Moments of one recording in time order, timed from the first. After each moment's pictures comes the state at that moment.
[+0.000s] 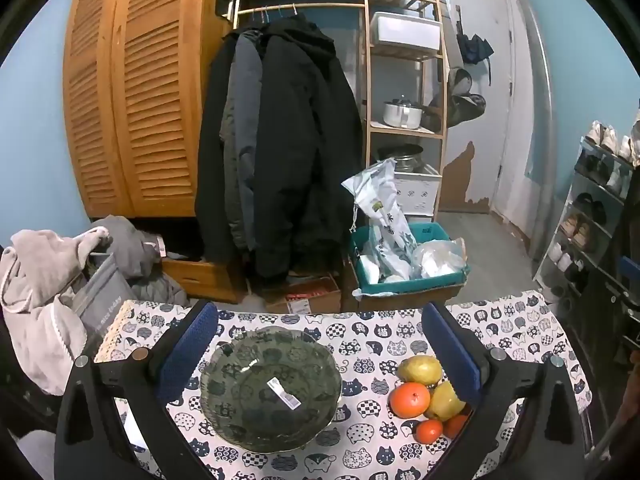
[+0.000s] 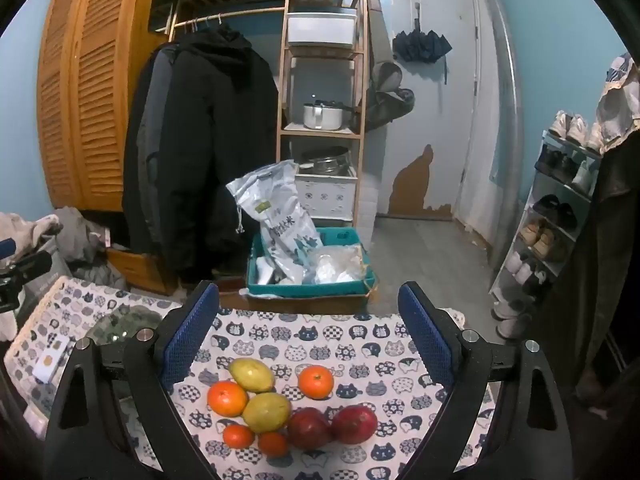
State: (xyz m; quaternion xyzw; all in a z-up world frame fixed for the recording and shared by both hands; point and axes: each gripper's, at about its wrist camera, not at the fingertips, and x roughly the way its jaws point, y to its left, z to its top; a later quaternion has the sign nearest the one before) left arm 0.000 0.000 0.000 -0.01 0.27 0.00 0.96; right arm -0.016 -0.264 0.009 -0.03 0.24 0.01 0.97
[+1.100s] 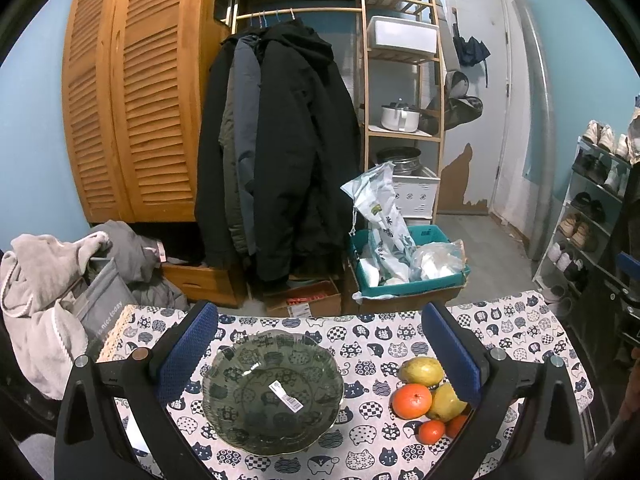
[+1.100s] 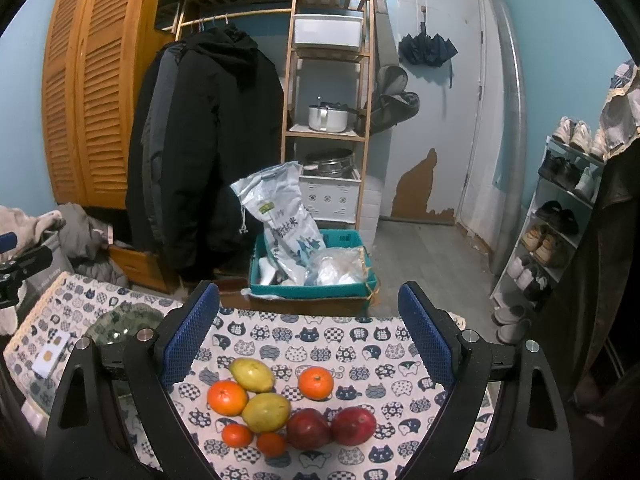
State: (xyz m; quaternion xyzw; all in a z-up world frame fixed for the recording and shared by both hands) left arm -0.002 0.001 0.001 0.00 0.26 0.00 0.97; right arm -0.017 -0.259 0.010 -0.03 0.24 0.02 0.97
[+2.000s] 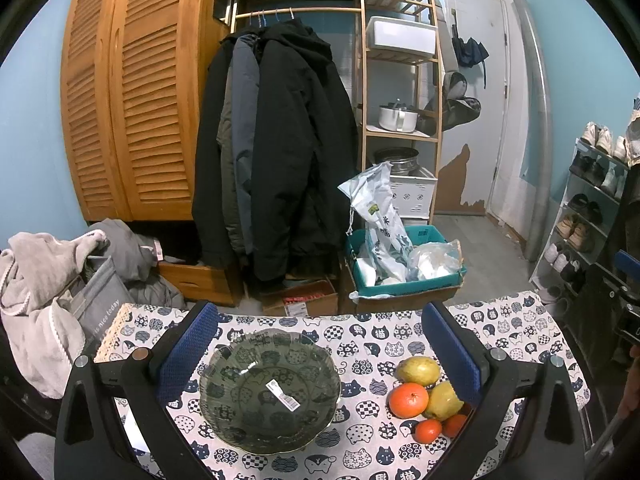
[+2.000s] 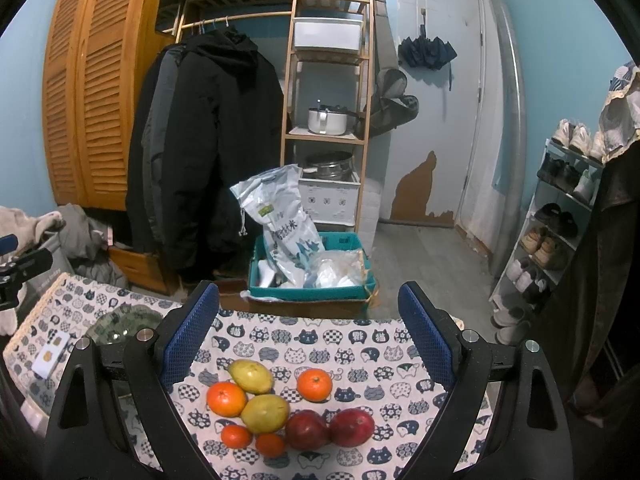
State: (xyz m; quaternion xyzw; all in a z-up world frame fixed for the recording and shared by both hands) left arm -0.004 0.000 0.004 0.00 0.26 0.00 0.97; right arm -0.016 -0.259 0.012 -0.03 0.23 0.01 0.97
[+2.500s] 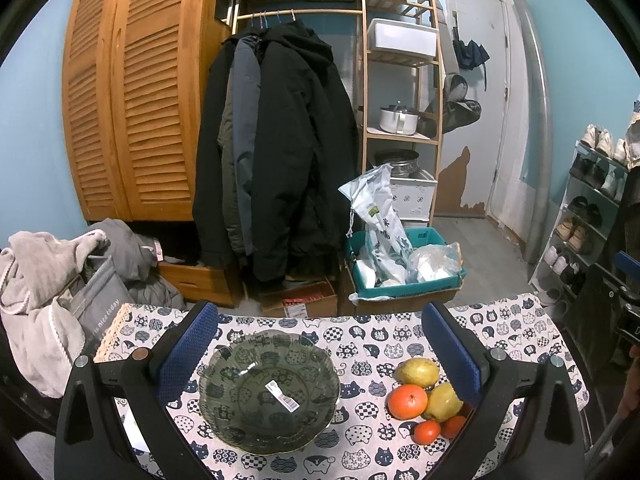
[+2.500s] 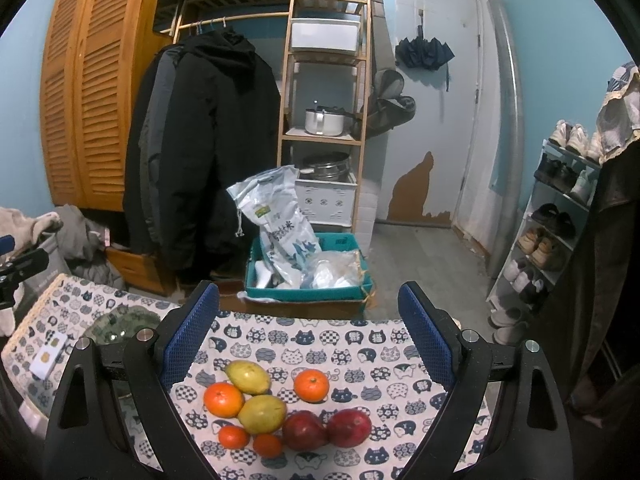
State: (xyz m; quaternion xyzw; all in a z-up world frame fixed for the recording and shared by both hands) left arm -0.004 0.000 0.005 0.00 0.26 0.00 0.97; right arm -0.016 -0.261 0.013 -0.03 0.23 0.01 0.97
